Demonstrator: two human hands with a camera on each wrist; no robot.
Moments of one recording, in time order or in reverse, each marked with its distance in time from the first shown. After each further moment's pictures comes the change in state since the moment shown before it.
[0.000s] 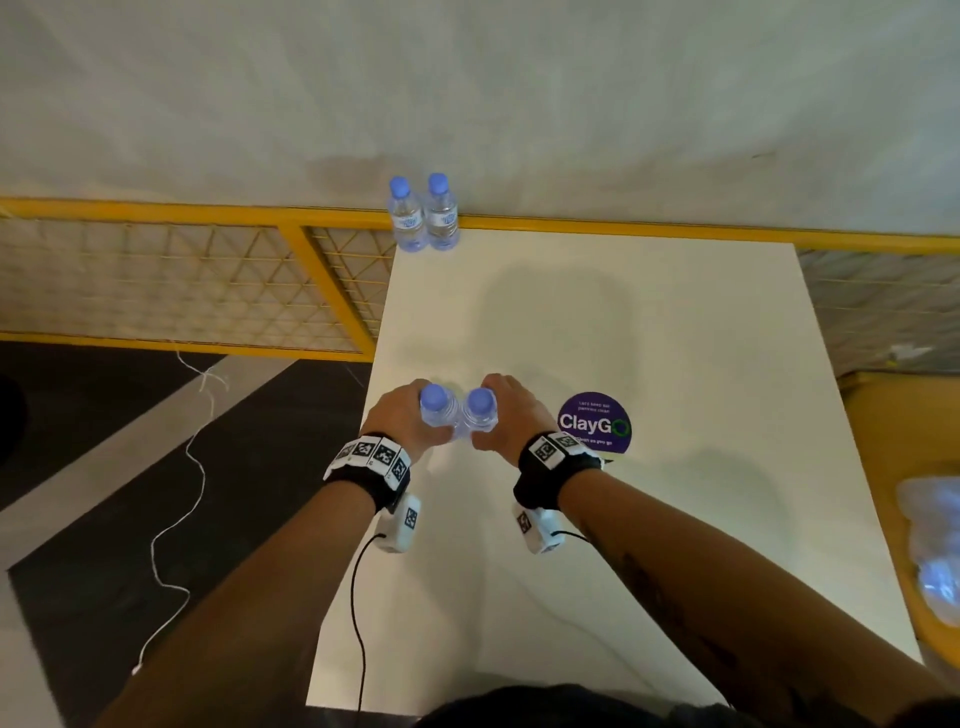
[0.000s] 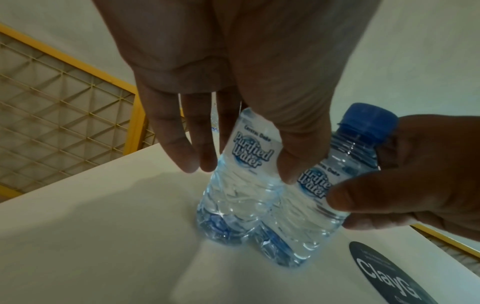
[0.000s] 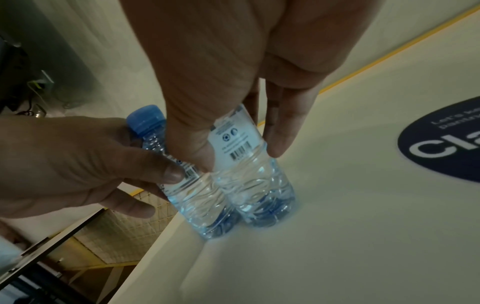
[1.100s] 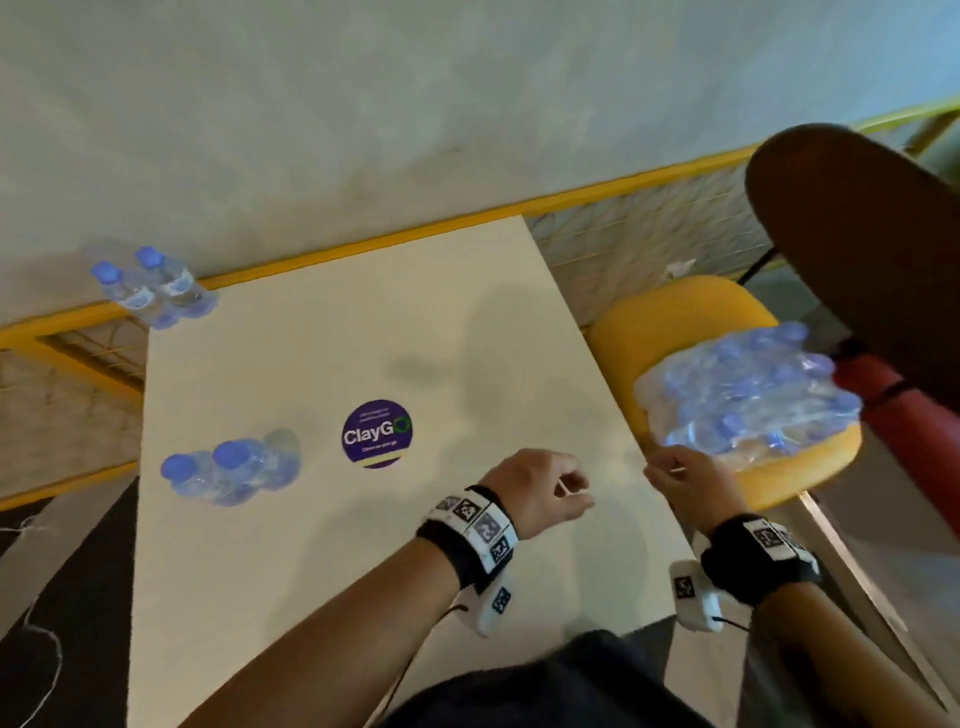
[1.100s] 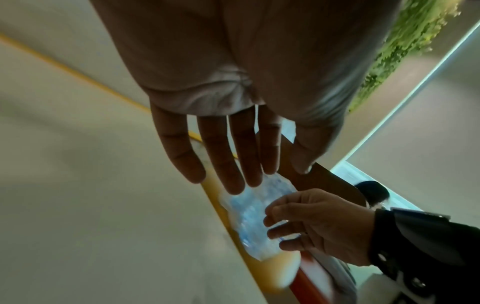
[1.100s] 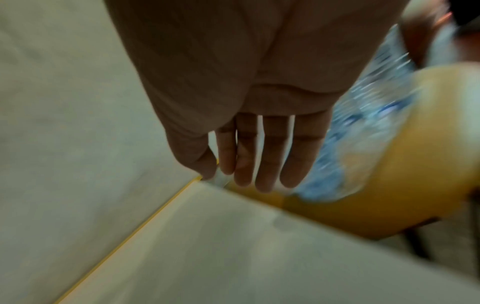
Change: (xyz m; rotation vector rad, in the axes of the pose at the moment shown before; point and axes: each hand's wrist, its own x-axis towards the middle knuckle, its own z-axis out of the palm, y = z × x) left_hand -0.161 0.351 0.211 -0.002 -0.509 0.742; right_hand -0.359 0.368 -0.166 0.285 0.457 0.648
